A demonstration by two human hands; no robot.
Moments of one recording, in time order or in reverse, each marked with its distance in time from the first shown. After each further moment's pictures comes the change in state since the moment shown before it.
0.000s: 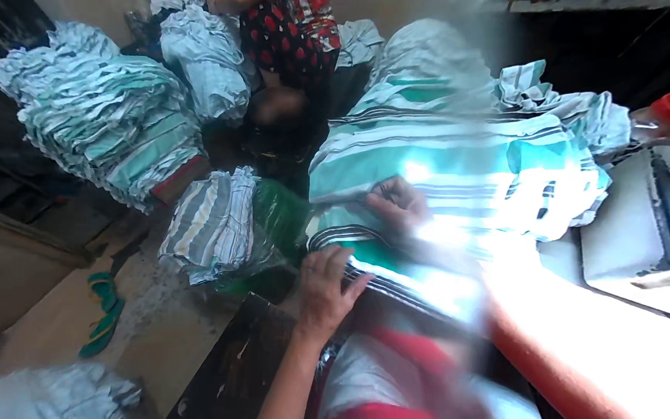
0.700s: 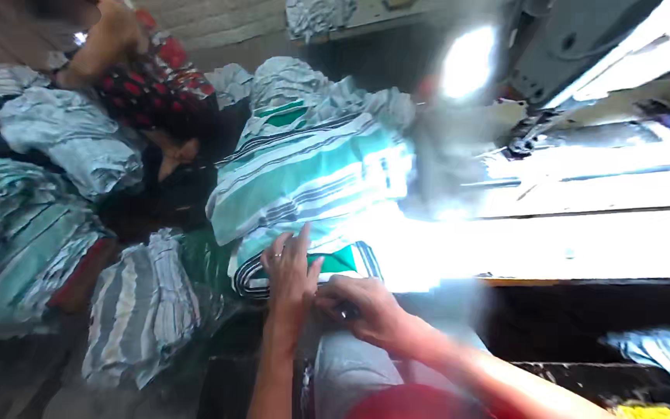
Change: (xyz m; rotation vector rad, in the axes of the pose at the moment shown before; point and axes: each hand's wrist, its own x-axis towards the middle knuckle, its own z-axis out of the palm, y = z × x) left_hand 0.060 0.041 0.028 -0.067 -0.485 0.131; right_hand -0.138 -0.039 0.016 -0.647 0.059 -0.429
